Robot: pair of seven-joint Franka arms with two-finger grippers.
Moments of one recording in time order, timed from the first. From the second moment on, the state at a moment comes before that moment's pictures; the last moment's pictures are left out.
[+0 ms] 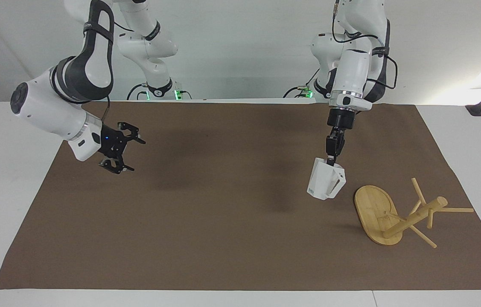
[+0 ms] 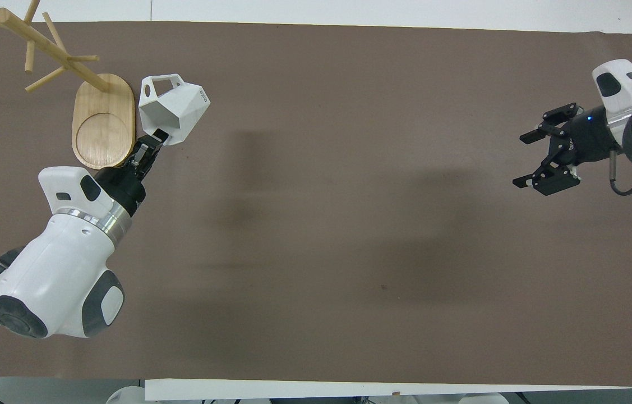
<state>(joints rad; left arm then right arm) -0.27 -0.10 -0.11 -2.60 -0.03 3.46 -1.14 0.03 0.15 -0.17 -1.77 0.37 1.74 -1.33</state>
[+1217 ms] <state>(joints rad) -0.06 0.14 -0.11 -2.37 0.10 3.48 -1.14 0.03 -0.02 -0.16 -1.51 -0.03 1.31 -0.17</state>
